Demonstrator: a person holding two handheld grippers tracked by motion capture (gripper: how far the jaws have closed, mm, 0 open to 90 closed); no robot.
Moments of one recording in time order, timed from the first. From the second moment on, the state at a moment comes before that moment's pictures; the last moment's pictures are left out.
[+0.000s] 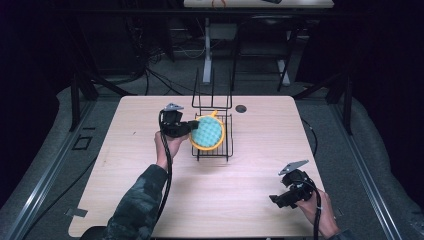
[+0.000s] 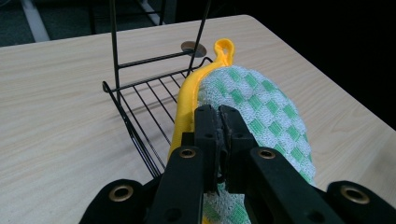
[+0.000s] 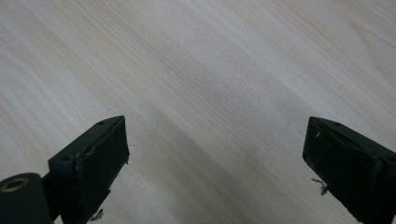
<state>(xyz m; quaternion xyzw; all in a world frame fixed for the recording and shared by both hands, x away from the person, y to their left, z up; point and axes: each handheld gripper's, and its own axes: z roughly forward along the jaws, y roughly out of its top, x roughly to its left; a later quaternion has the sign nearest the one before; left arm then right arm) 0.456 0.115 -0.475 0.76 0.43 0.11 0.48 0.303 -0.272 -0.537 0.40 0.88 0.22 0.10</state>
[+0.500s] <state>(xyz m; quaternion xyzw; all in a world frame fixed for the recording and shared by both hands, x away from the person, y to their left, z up) 0.454 0.115 -0.481 0.74 0.44 0.12 0.49 0.303 -0.271 -0.538 0.40 0.88 0.22 0.11</state>
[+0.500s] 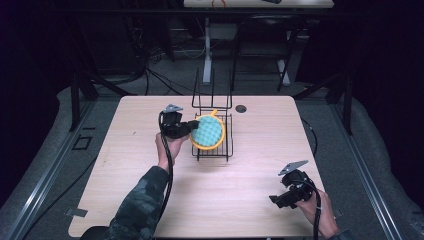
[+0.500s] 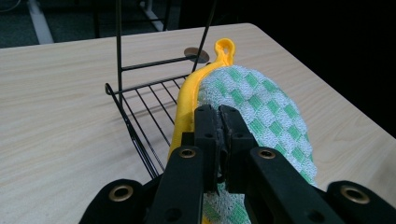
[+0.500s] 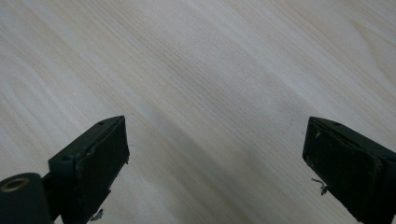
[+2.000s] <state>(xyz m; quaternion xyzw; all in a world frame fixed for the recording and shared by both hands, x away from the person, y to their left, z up) 0.458 0.086 -0.533 0.71 0.51 0.14 0.47 0.301 -0.270 -0.537 0.40 0.88 0.23 0.10</state>
